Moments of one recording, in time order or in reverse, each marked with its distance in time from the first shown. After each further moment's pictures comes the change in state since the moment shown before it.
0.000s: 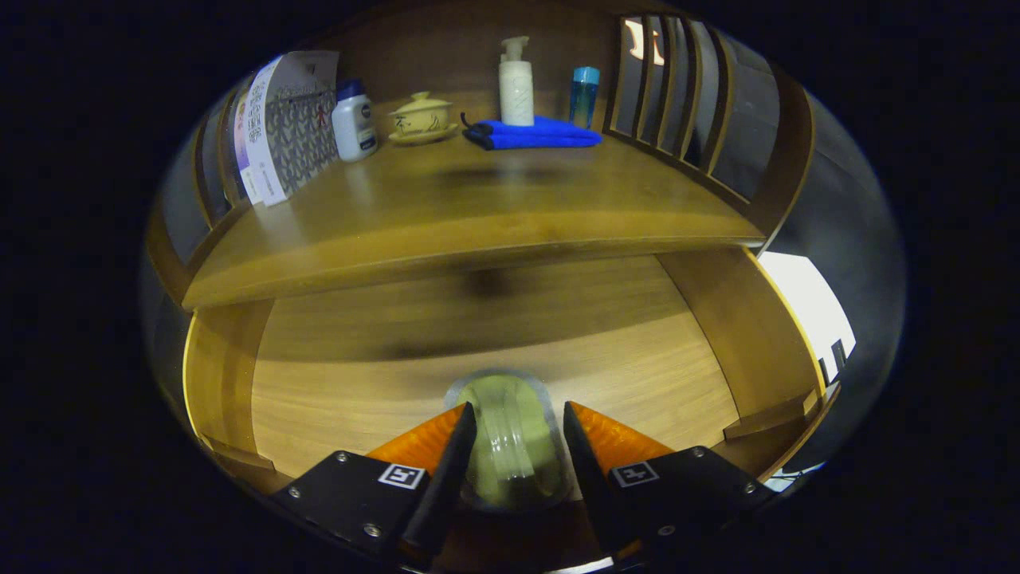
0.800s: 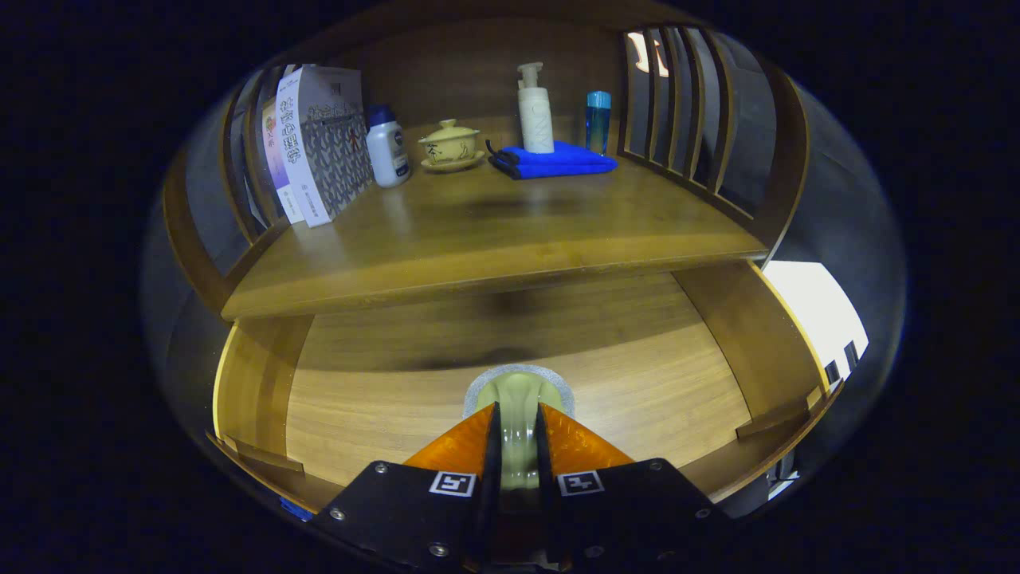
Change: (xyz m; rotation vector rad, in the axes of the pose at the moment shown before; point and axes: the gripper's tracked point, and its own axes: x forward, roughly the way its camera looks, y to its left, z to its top) arm -0.036 0.016 0.015 0.011 -0.118 0.056
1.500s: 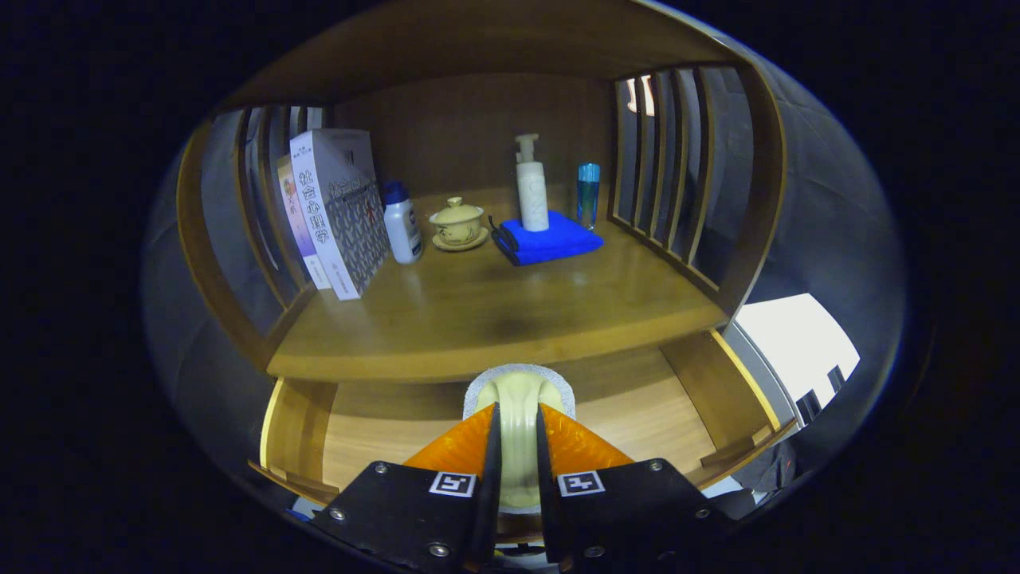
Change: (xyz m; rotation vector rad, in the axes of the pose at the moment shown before) arm -0.047 0.002 0.072 0.005 -0.160 0.004
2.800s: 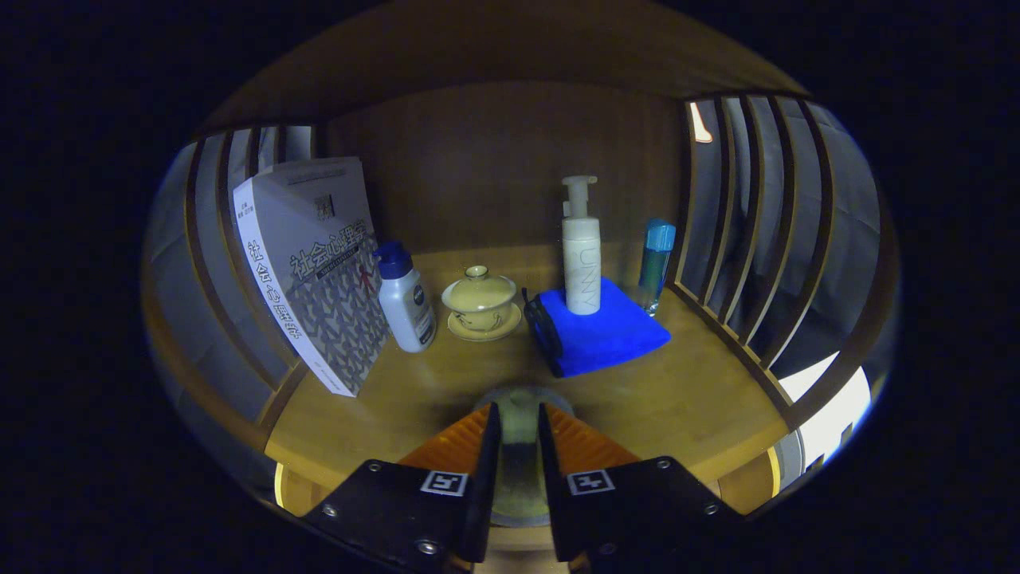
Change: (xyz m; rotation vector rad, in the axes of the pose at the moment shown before) arm 0.095 0.025 0.110 -0.048 -0.106 0.097
